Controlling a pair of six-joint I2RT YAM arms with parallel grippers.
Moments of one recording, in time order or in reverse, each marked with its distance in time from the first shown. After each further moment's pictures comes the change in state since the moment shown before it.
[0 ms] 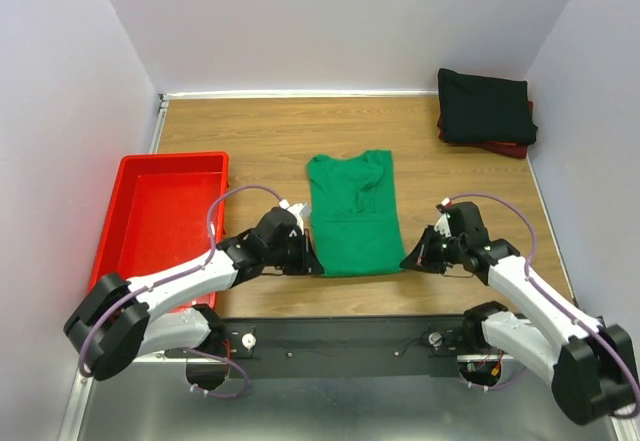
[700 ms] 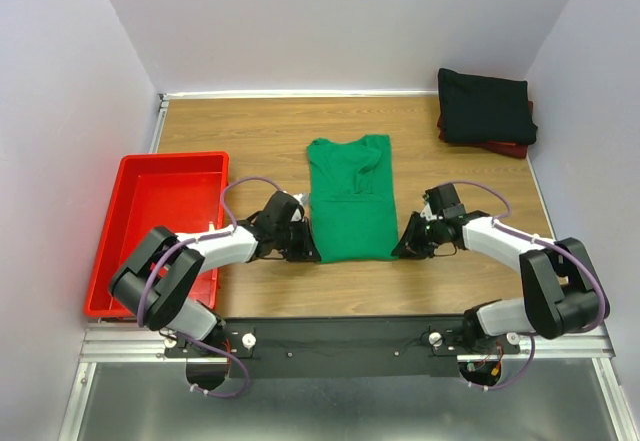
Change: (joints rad) left arm 0.136 0.313 0.068 0.116 0.062 0.069; right arm -0.003 0.423 0.136 0.142 0.032 -0.005
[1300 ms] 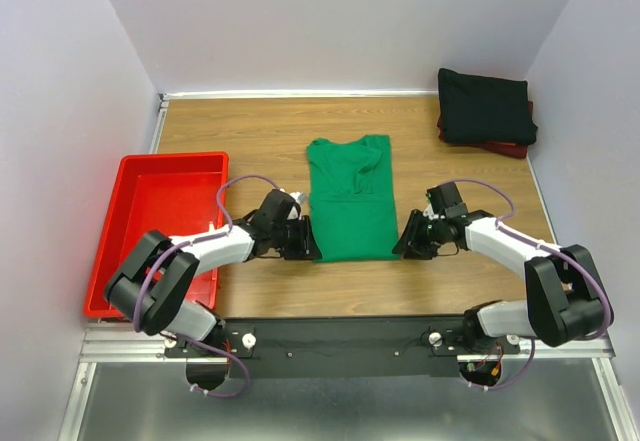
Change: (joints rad) left arm 0.027 -0.039 0.002 -0.030 0.004 0.035; right arm 0.000 -0.041 0.011 -0.053 0.061 -0.017
